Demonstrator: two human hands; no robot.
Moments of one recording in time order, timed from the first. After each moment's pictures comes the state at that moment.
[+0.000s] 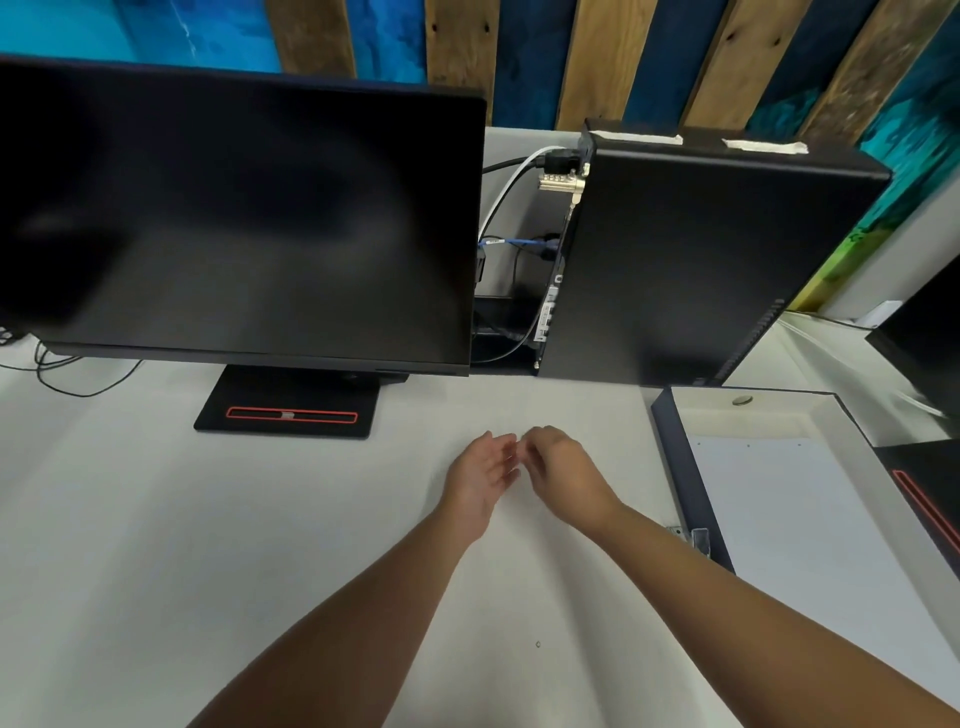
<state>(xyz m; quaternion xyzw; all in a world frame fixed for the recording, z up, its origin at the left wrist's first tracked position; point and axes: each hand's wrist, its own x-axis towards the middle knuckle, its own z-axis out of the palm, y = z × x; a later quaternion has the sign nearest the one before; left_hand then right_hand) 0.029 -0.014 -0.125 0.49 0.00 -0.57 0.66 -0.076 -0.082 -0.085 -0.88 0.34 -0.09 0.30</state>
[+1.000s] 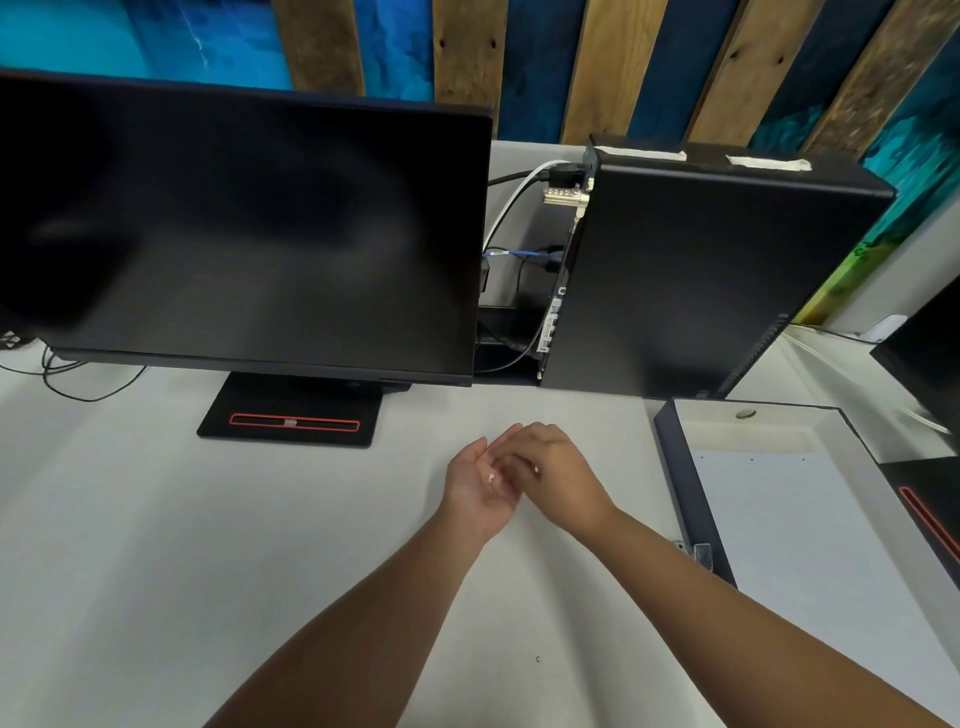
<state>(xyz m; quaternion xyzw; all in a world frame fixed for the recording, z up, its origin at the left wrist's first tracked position) 0.028 -0.019 -0.098 0.31 0.18 -0.61 0.71 -0.067 -0.077 -0.067 -0.90 0.28 -0.12 0.31</state>
